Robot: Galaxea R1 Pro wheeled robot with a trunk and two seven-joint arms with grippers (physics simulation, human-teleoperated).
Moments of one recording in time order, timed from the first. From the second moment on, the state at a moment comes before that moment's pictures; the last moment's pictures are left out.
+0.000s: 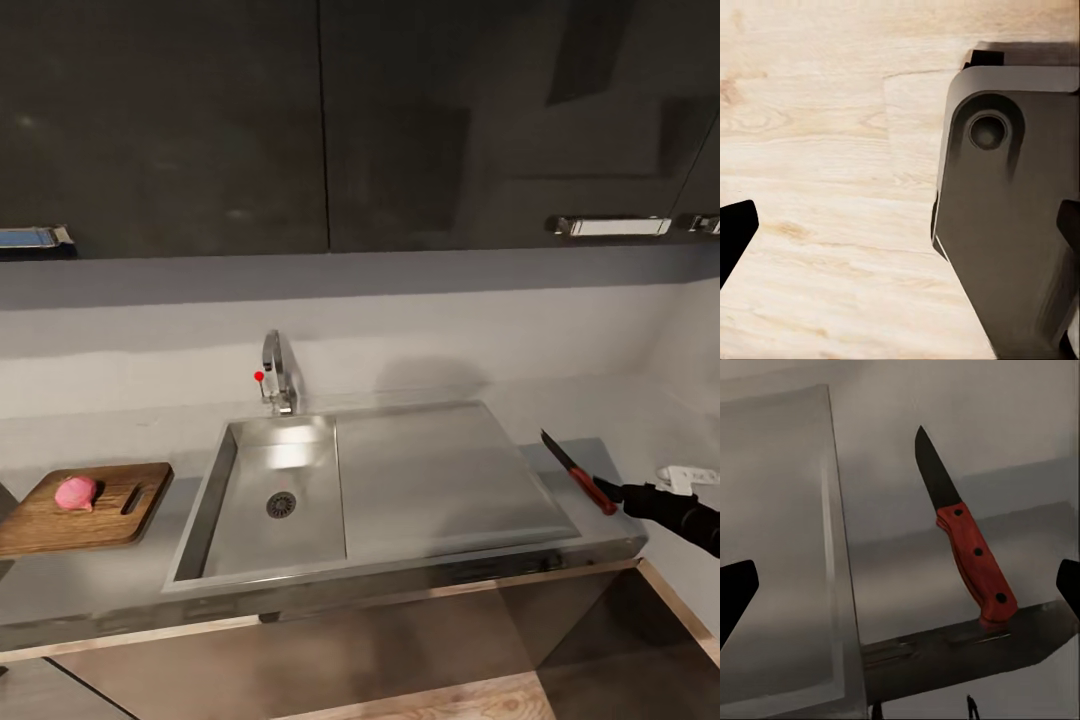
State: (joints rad) left arm -0.35 -0.05 -0.17 0.08 0.24 0.14 0.32; right arm -0.44 -0.48 -0.35 -1.20 -0.21 0.54 0.45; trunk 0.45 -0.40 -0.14
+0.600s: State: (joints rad) left arm -0.34 -0.06 -0.17 0.08 0.24 0.15 0.32; right arm -0.44 -0.48 -0.35 -1.19 -0.18 0.54 0.46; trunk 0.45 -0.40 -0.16
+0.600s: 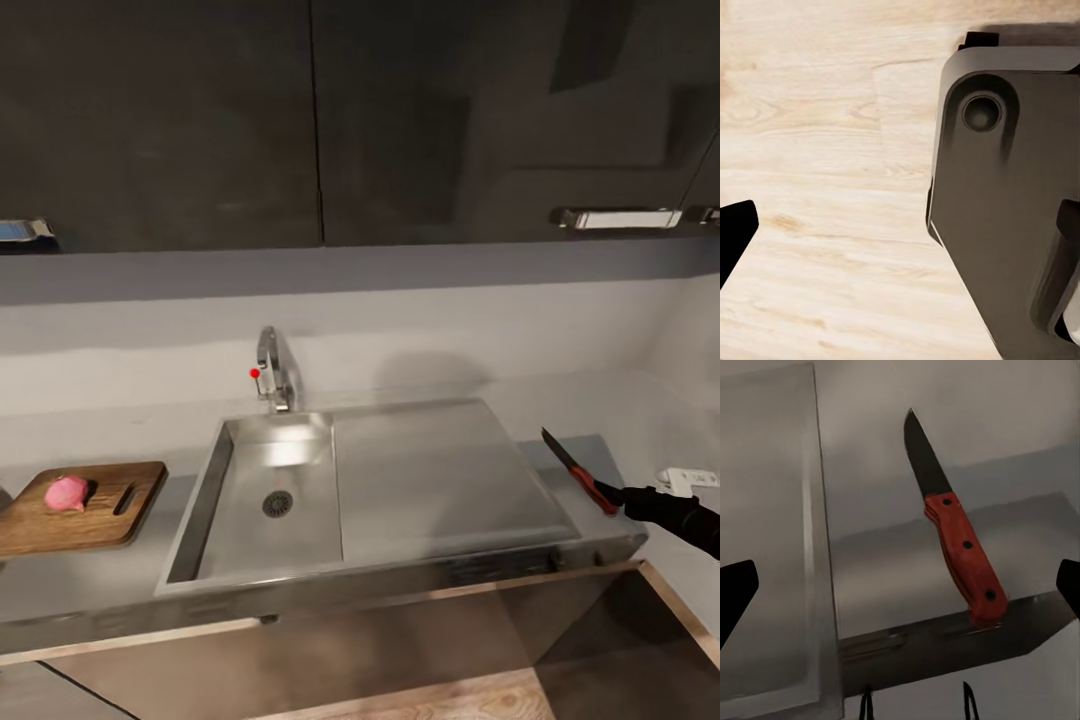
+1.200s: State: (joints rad) left arm -0.34 -0.06 -0.17 0.08 0.24 0.15 0.32; right arm -0.43 -0.48 -0.35 -1.19 -0.18 0.54 0.46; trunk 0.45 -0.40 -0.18
